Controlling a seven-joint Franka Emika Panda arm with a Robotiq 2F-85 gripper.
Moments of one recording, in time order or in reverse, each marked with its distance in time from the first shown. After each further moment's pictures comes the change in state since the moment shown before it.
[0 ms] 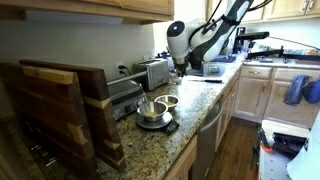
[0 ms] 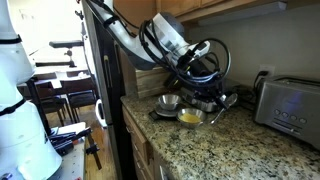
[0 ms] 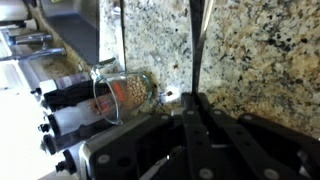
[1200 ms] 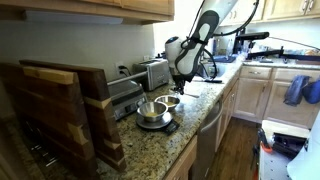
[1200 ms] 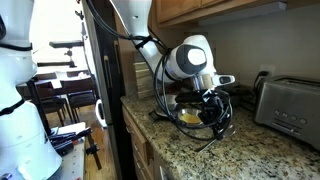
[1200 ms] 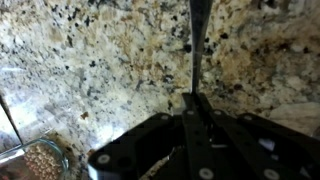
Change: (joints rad) arm -0.046 0.290 -0.006 0.168 0.746 0.103 -0.411
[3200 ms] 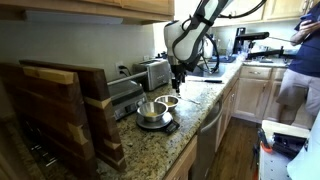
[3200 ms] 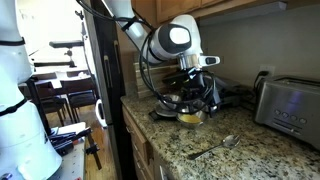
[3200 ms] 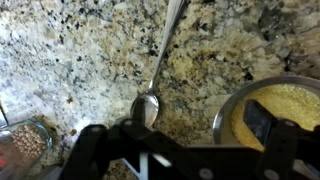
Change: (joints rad) arm 0.101 -0.218 -0.018 -0.133 0.140 -0.103 -0.162
